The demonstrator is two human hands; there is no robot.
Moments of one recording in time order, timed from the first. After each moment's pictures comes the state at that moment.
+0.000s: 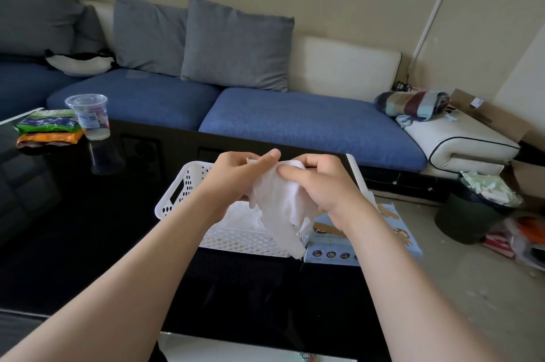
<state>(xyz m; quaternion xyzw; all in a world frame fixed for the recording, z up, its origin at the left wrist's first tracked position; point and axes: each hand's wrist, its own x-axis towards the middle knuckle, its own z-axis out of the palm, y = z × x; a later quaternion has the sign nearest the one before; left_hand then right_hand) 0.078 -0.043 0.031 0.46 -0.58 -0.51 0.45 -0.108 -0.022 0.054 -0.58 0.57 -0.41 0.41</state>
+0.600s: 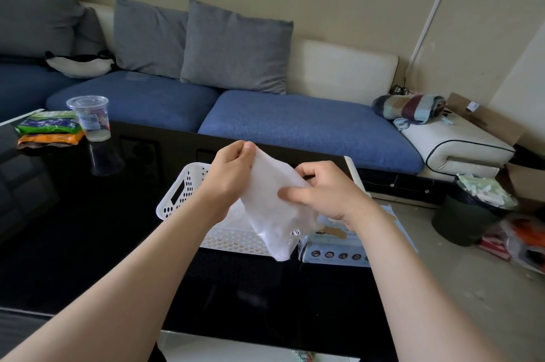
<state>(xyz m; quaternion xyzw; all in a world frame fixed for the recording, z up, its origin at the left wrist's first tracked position) 0.075 -0.045 0.032 0.49 -0.56 -0.43 0.51 -0.122 -0.015 0.057 -0.67 0.57 -0.30 0.37</state>
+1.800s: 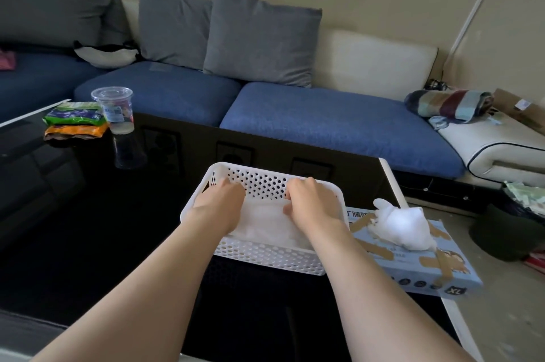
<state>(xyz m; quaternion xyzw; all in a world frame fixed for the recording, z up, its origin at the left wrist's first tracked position) 0.140 -0.090 -0.032 0.69 -0.72 -0.08 0.01 -0.045 -0.101 -0.028 -0.76 0.65 -0.06 -0.03</state>
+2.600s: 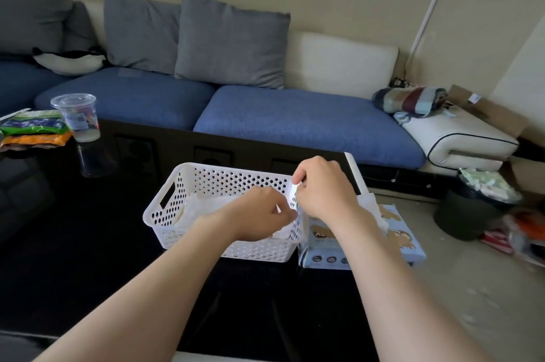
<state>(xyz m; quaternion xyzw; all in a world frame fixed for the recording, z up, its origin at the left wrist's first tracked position) 0.046 -0.058 -0.006 0.49 -0.82 -0.26 0.13 -0.108 -0.041 0.038 -0.69 0.69 -0.20 0.05</state>
